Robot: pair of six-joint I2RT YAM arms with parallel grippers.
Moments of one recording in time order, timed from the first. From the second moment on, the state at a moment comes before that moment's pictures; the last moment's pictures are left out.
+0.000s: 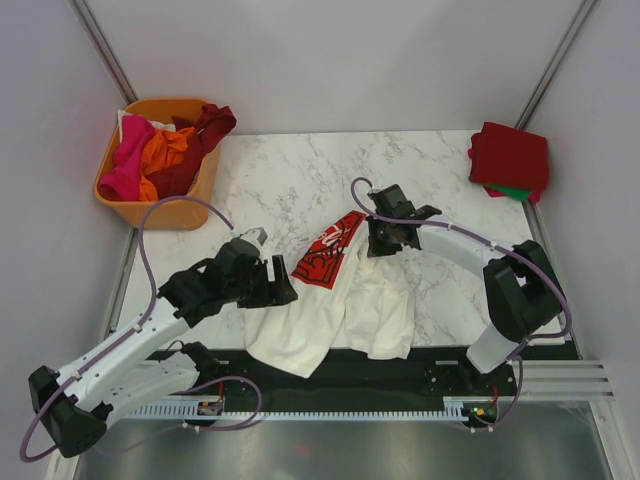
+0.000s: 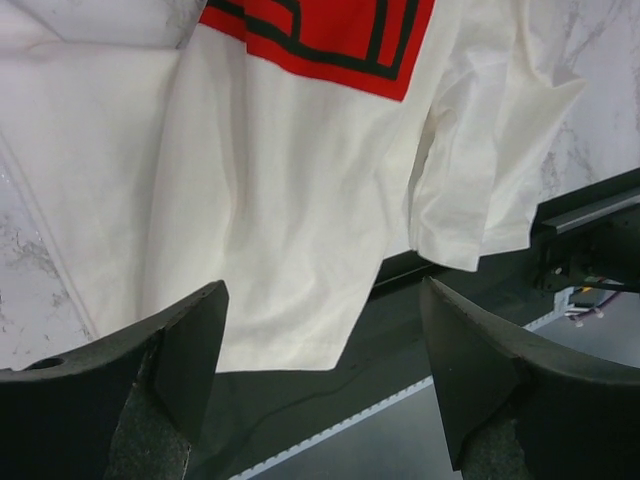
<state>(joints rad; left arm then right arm) -0.71 0.85 0.79 -0.76 0.04 -0.73 0.53 1.65 1.08 -0.47 -0.07 0.41</state>
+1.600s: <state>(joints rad) -1.36 1.10 1.42 -1.17 -0.40 -1.04 0.22 1.03 1.35 -0.81 0.12 0.36</state>
